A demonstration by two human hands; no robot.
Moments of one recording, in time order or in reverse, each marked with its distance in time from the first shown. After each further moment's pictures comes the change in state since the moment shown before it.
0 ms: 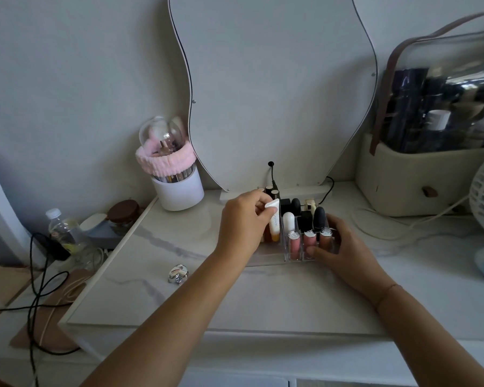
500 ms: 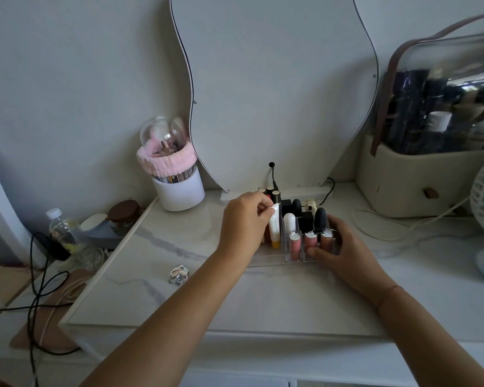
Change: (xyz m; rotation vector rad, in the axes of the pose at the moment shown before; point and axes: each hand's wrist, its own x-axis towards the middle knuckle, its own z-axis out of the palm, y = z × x) left_hand 0.000 0.001 0.000 0.036 -0.001 0.022; right_hand 0.000 0.001 0.000 -0.013 0.002 0.012
